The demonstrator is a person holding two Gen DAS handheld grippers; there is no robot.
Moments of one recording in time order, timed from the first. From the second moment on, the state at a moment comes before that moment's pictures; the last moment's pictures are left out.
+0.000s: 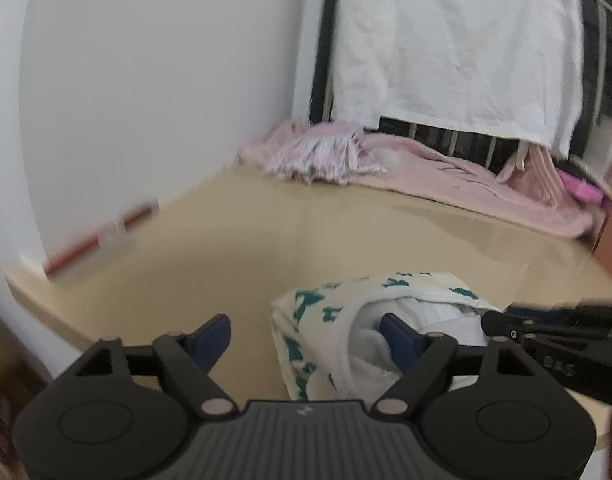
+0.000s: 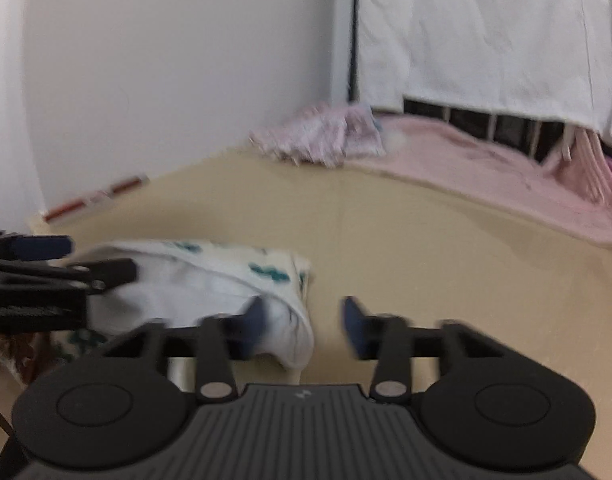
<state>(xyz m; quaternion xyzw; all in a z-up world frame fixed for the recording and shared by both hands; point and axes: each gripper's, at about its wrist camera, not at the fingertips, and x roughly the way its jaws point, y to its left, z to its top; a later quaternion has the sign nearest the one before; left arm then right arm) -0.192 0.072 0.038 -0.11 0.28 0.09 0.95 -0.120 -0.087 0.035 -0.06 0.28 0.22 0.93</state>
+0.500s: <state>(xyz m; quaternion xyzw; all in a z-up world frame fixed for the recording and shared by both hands) -0.148 0.053 0.190 -0.10 0.09 -0.07 0.99 -0.152 -0.154 0.146 0.07 0.10 0.16 0.98</state>
